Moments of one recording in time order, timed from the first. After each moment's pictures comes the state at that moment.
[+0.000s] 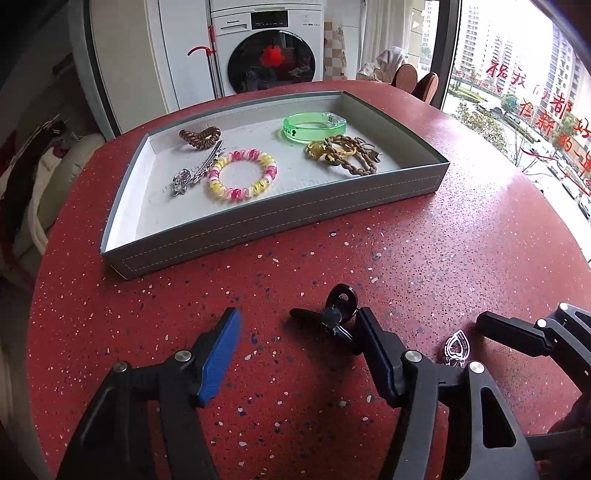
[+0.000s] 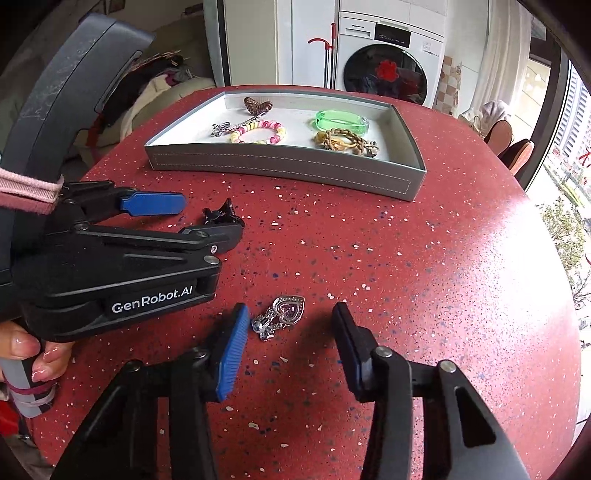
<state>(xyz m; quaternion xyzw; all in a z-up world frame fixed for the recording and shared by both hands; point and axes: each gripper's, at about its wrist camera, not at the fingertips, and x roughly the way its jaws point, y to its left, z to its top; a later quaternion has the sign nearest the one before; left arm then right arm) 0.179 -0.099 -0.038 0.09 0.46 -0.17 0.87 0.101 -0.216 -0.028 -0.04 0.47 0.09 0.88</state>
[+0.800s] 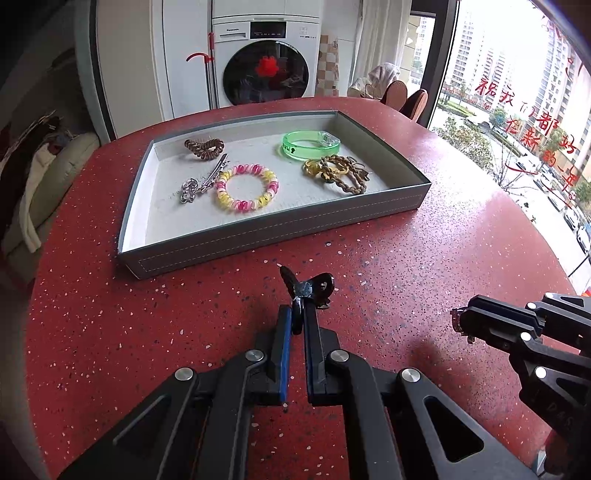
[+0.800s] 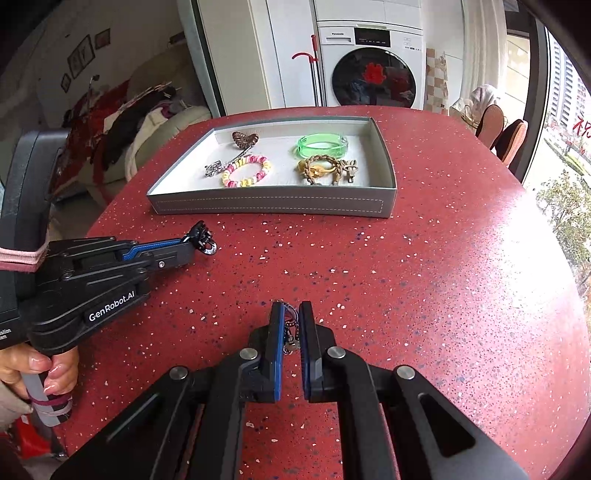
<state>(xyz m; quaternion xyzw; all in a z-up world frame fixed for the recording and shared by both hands) 0.170 -0.078 -0.017 0.06 0.44 -0.20 0.87 0.101 -0.247 0.002 0.03 0.44 0.09 0.89</state>
